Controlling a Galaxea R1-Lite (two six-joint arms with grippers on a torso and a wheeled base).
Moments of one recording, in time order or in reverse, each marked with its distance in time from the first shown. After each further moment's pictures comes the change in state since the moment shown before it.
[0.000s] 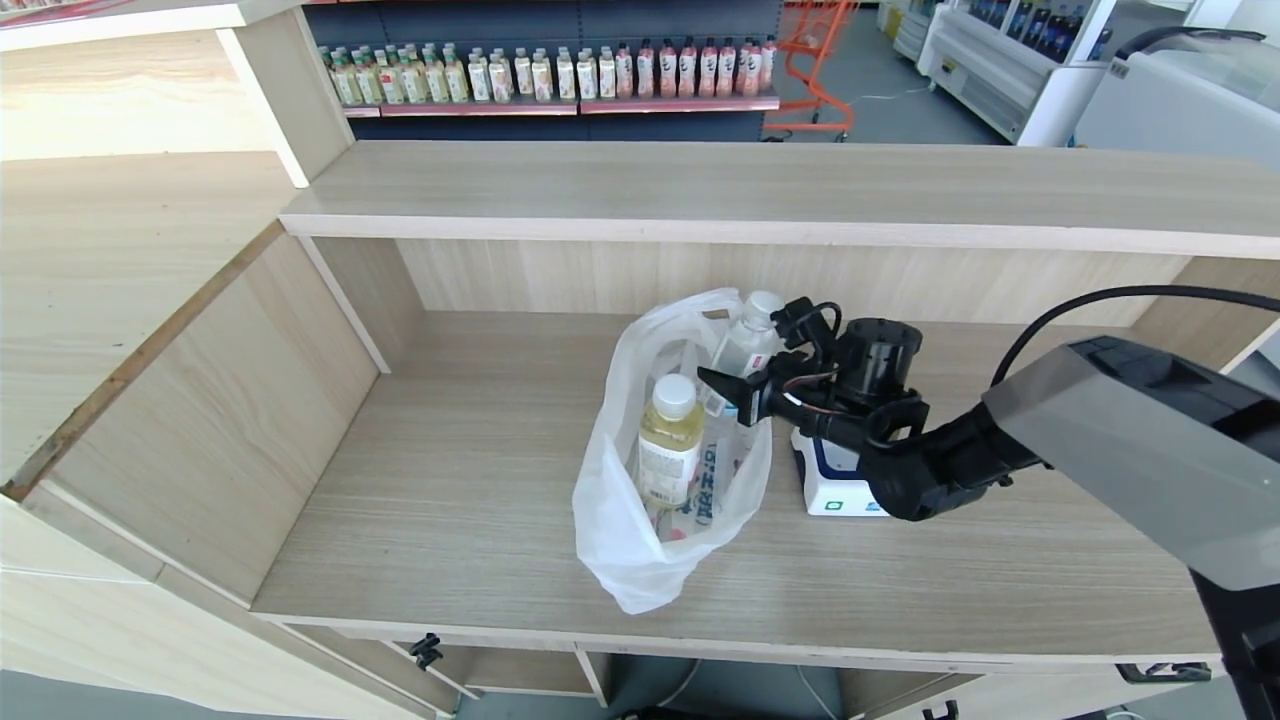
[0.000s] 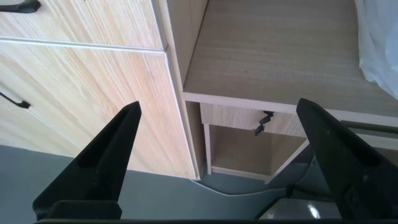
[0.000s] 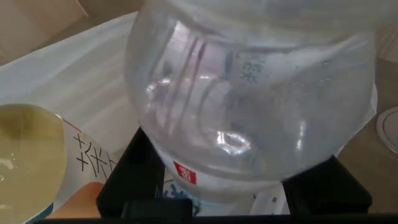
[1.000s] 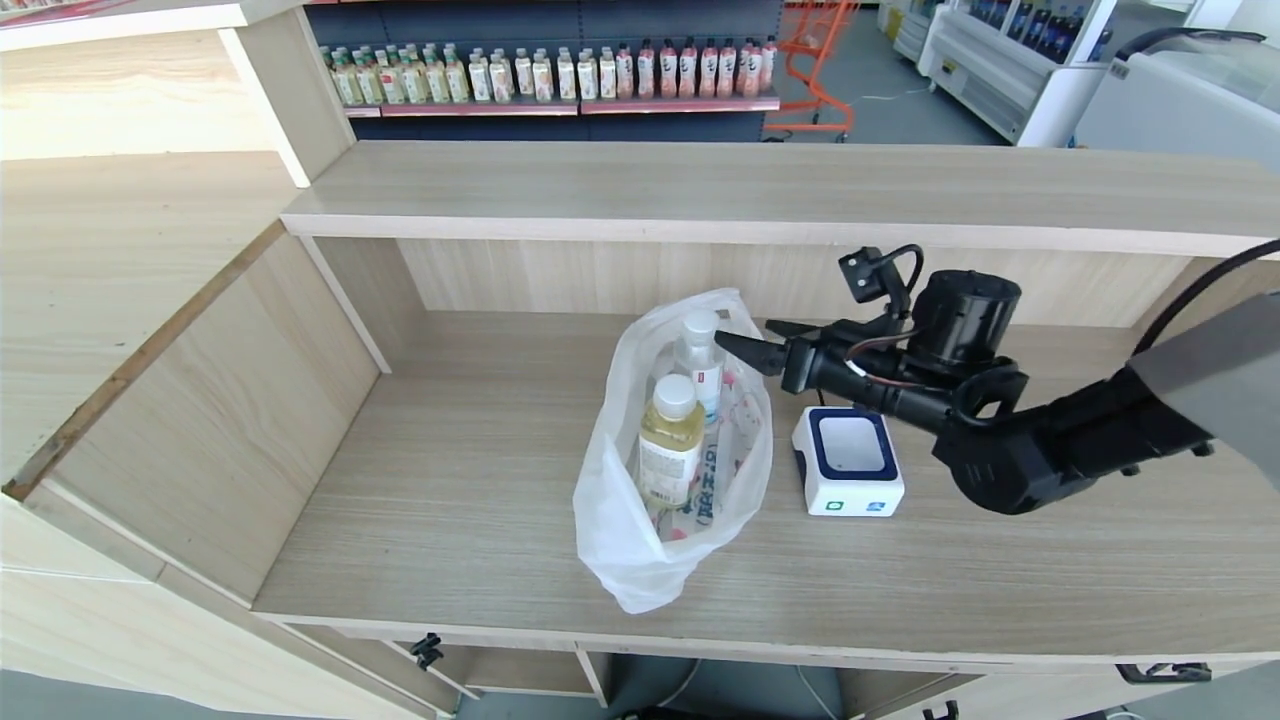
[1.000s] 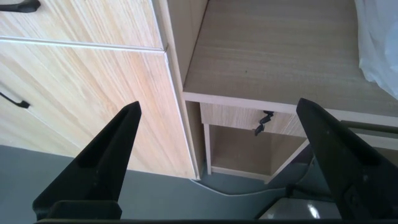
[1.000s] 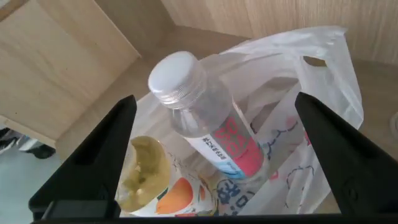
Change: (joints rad) left arm 0.000 0.000 0.000 0.000 0.000 0.000; right arm -0.037 -0.277 0.227 0.011 0.089 0.240
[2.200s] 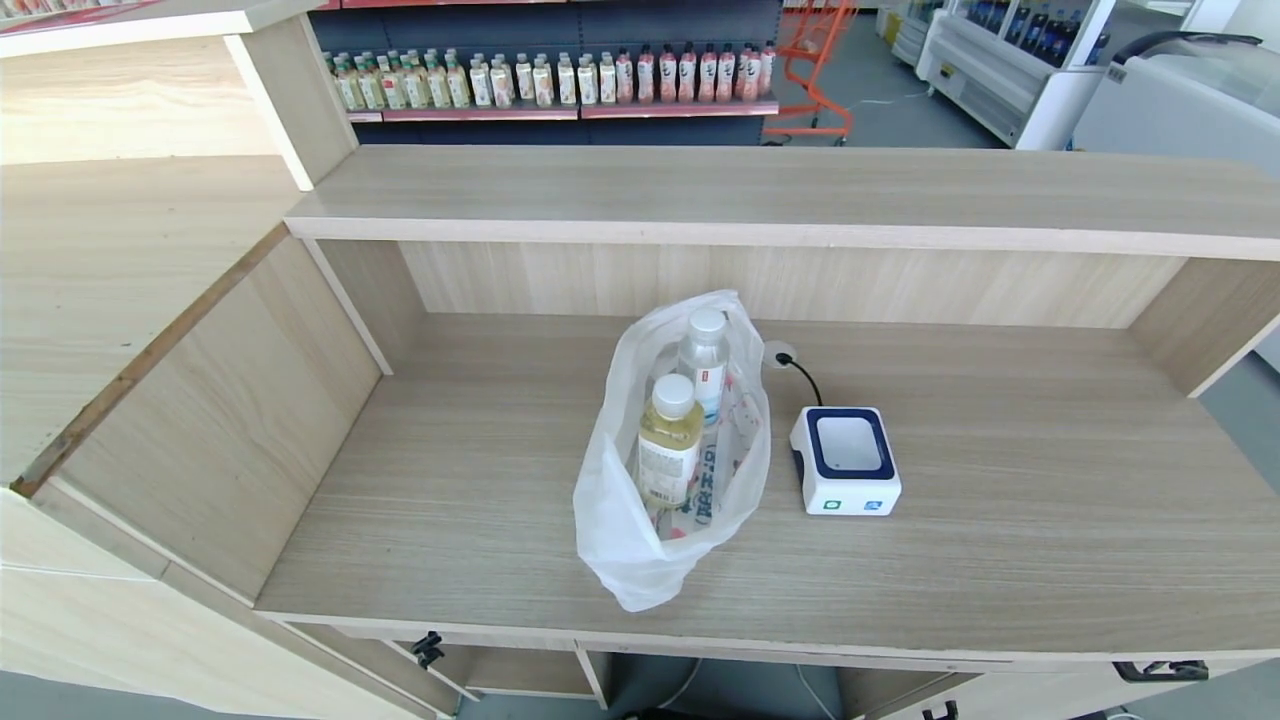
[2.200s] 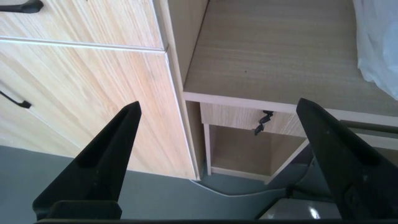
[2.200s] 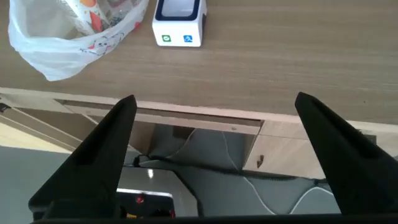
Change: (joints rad) left arm 0.000 0.000 0.000 0.000 0.000 0.000; right arm -0.353 -1.926 1.073 0.957 -0.366 -0.205
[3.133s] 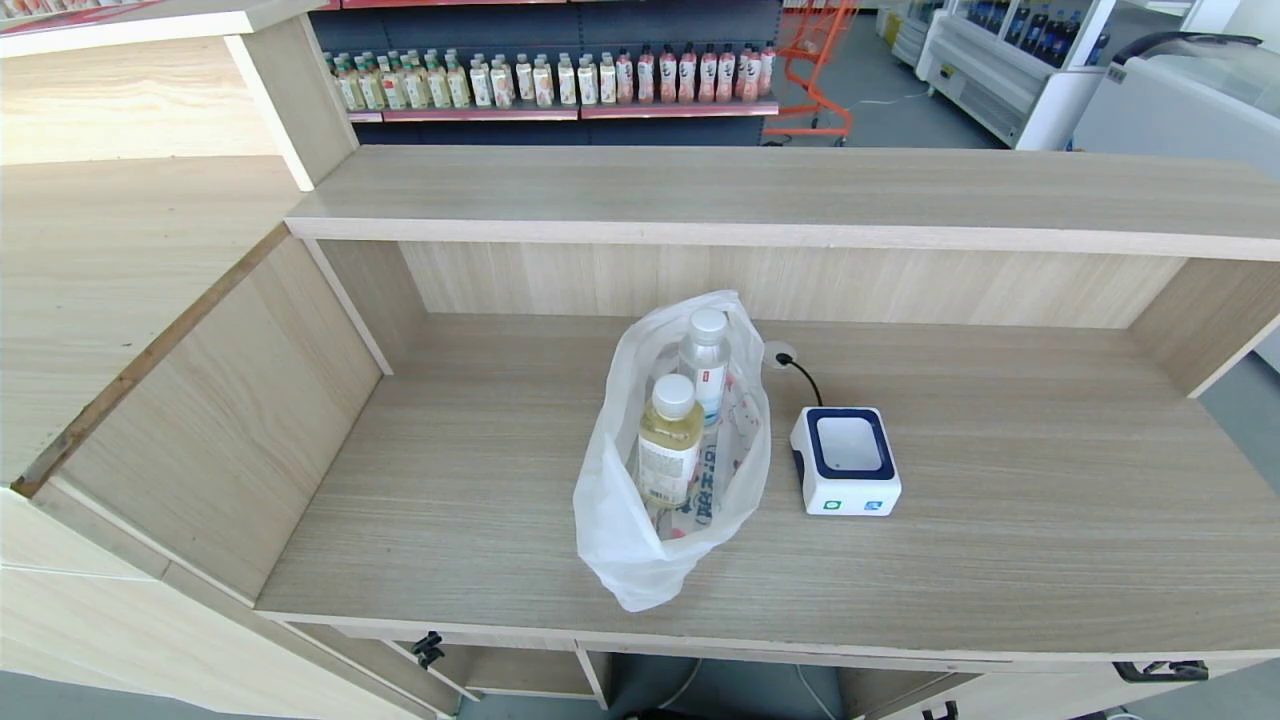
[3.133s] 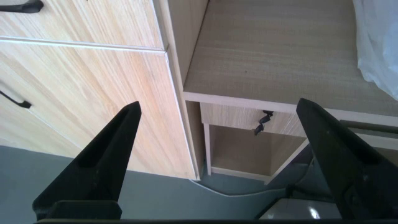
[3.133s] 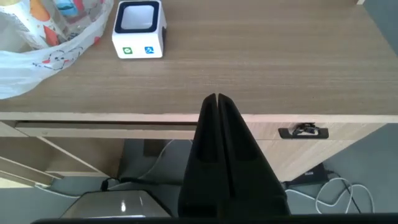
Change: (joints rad) left arm 0.000 0.000 0.000 0.000 0.000 0.000; right arm 0.014 -0.160 0.019 0.083 -0.138 -0.009
